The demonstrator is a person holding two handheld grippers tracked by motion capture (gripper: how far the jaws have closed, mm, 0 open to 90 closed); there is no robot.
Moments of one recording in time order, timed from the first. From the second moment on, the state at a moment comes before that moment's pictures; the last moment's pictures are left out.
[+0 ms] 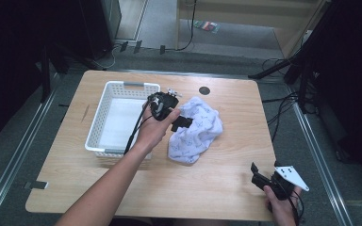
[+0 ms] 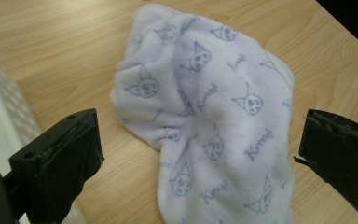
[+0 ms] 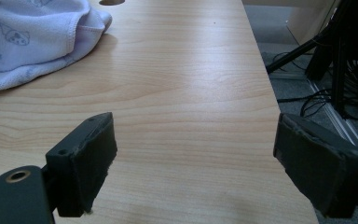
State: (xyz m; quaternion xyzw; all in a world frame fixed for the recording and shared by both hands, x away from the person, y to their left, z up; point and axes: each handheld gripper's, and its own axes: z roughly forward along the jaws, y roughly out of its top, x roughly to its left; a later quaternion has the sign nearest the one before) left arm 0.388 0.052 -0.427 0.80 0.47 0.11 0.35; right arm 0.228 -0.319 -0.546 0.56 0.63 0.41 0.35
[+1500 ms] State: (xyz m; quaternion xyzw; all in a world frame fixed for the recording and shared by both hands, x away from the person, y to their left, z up) left arm 0.356 0.211 -0.417 0.73 0.55 0.17 0.37; right arm 0.229 -0.319 -0.546 0.57 0.63 0.40 0.35
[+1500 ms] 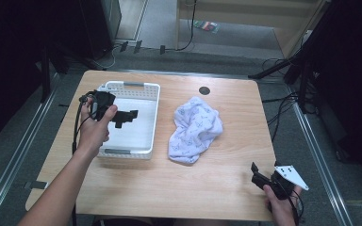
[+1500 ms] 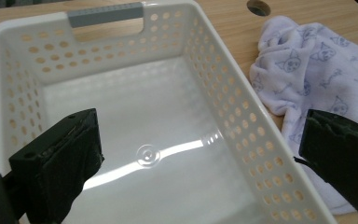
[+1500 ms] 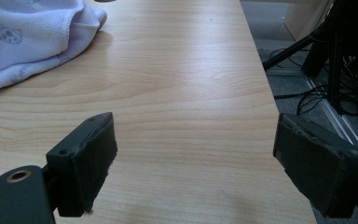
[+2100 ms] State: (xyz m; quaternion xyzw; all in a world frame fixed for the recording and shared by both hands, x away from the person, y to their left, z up) left arm 0.326 0.283 -0.427 0.70 0.58 0.19 0.37; right arm 0.230 -0.318 -0.546 0.57 0.63 0.40 0.35
